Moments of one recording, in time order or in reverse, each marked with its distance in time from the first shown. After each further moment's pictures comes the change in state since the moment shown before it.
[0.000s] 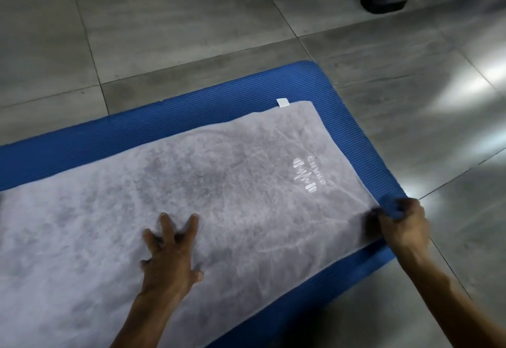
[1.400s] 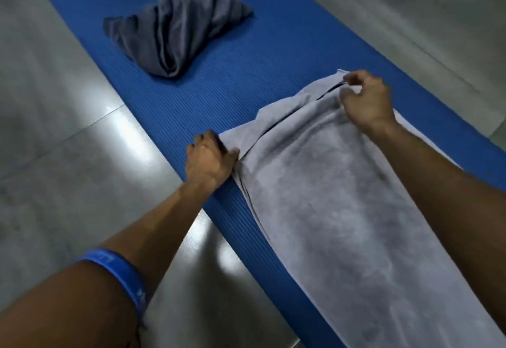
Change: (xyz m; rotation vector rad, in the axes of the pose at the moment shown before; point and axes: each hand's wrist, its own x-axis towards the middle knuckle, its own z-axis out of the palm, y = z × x) left_hand -0.171 -0.300 0.097 -0.959 0.764 -1.088; right_hand -0.494 -0.398 0.252 -0.049 -0.815 -1.625
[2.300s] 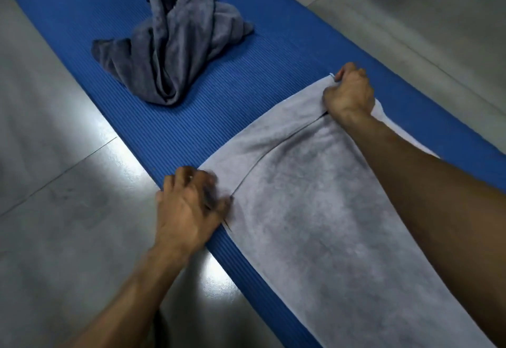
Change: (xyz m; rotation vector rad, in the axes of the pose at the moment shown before) left_hand 0.007 -0.055 -0.027 0.122 0.101 0.323; right_hand 0.078 -0.039 0.063 -0.171 0.159 0.164
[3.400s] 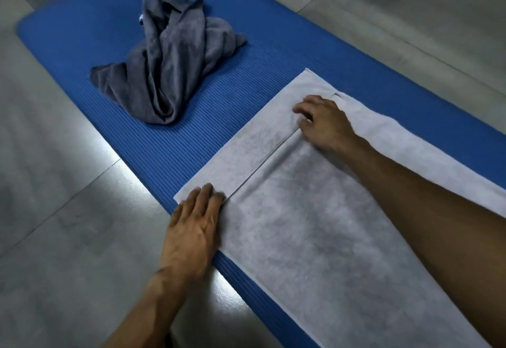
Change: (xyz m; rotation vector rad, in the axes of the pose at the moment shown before) left_hand -0.002 -0.020 0.024 0.354 -0.115 0.250; right_hand -0.027 0.018 0.029 -0.051 -0.345 -0.448
